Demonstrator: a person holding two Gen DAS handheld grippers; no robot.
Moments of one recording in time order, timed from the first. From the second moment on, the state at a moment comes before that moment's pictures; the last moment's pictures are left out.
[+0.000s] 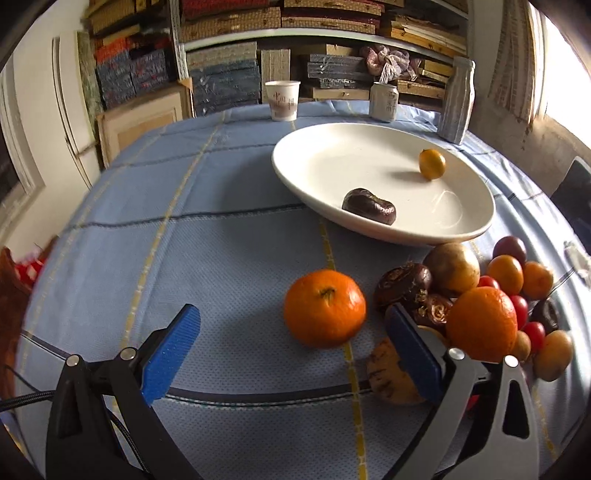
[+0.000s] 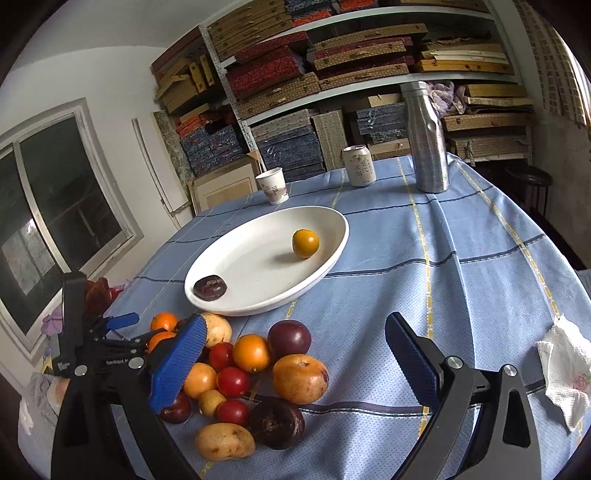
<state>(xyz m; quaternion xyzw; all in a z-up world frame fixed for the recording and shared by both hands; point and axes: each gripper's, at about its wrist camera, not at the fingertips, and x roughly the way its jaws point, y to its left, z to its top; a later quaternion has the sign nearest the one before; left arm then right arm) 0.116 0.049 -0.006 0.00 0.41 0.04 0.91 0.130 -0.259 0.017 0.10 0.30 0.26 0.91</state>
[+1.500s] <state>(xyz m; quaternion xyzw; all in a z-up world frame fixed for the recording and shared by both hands) 0.124 0.040 -0.006 -0.01 0.40 -0.01 0.92 0.149 -0.242 -0.027 0.07 0.42 0.27 0.86</state>
